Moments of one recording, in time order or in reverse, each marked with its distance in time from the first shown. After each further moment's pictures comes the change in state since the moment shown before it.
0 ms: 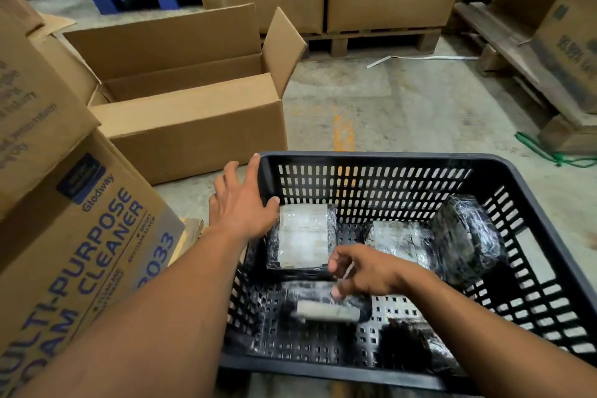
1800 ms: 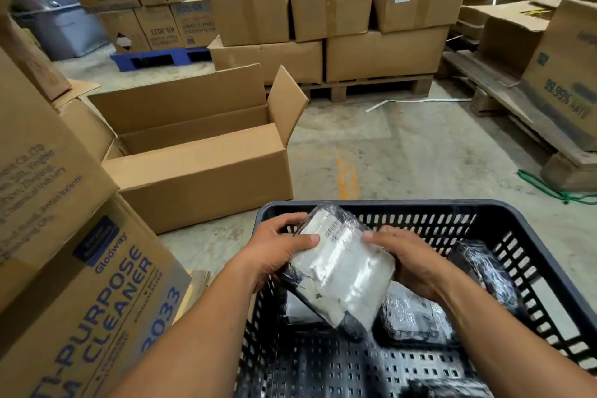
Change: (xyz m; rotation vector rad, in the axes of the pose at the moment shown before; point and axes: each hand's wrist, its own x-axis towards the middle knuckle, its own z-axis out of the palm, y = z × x) left_hand 0.006 0.036 -0.023 -1.052 -0.408 -0.192; right_hand 0.000 -0.020 -0.076 0.784 0.356 -0.194
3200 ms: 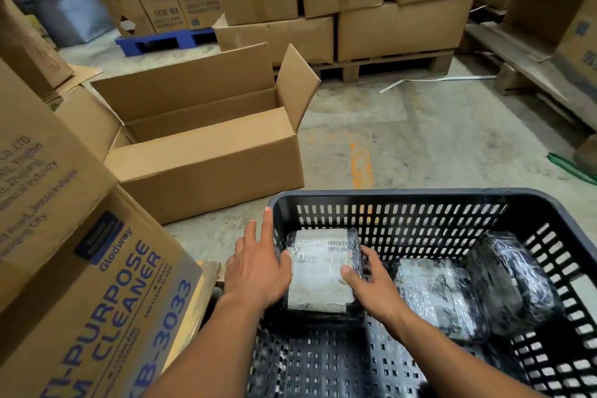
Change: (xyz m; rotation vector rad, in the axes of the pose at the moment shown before) left_hand 0.007 -0.058 -0.027 1.080 0.333 0.127; right_hand 0.028 0.097 0.061 -0.319 0.203 0.007
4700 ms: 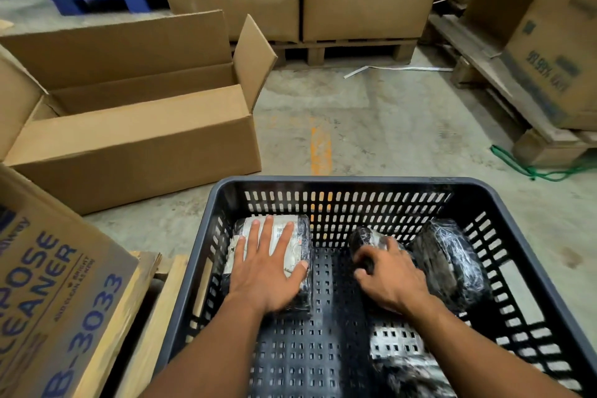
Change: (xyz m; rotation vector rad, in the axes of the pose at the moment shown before) left_hand 0.016 0.045 0.100 0.218 -0.207 0.222; right_hand -0.001 0.005 -0.103 -1.006 0.106 0.073
